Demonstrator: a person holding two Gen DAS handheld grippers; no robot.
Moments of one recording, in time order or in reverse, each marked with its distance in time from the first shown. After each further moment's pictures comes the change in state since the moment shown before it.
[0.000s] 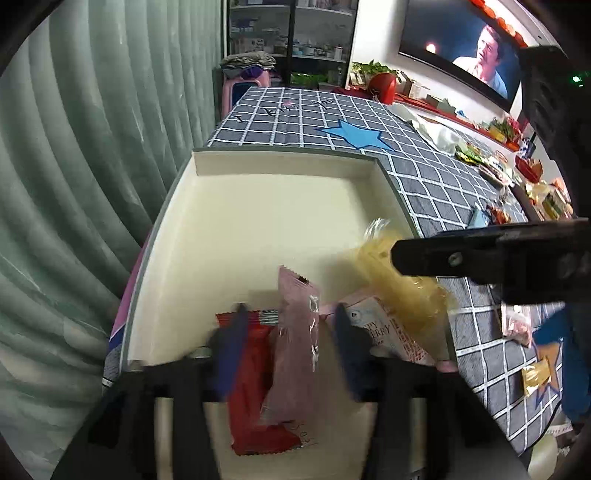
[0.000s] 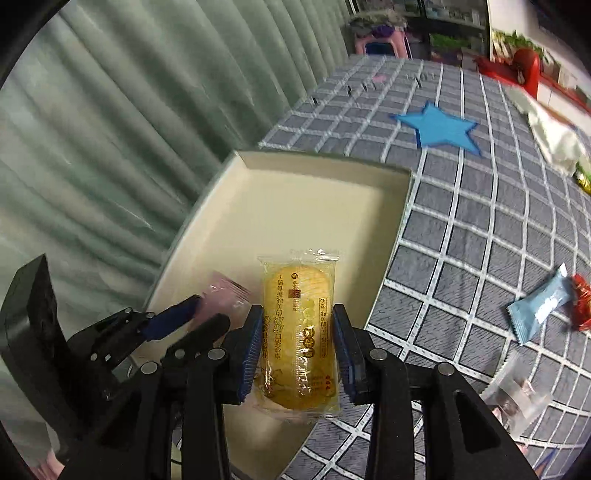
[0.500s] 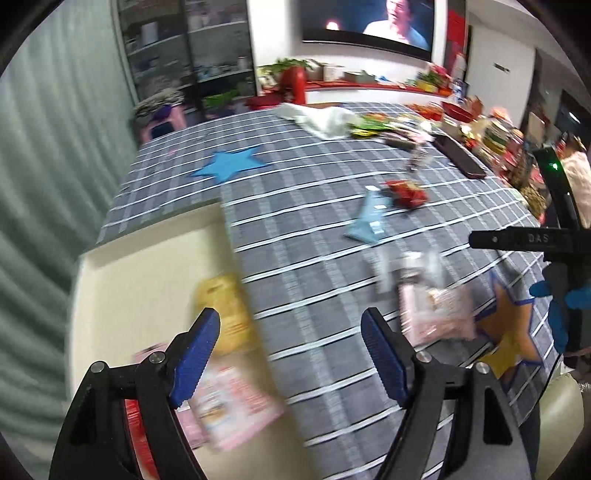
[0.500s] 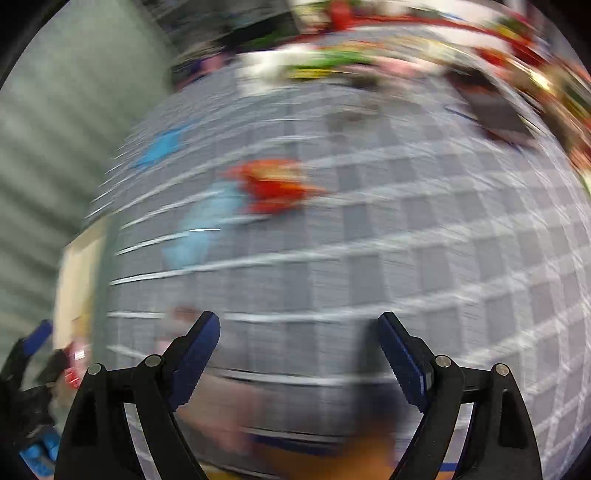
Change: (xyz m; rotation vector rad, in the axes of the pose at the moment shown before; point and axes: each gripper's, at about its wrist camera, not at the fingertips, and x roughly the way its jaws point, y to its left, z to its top) left arm 0.000 -0.136 0.033 0.326 -0.021 -0.104; right arm -0.097 -0.230 -0.132 0.517 -0.207 -0.266
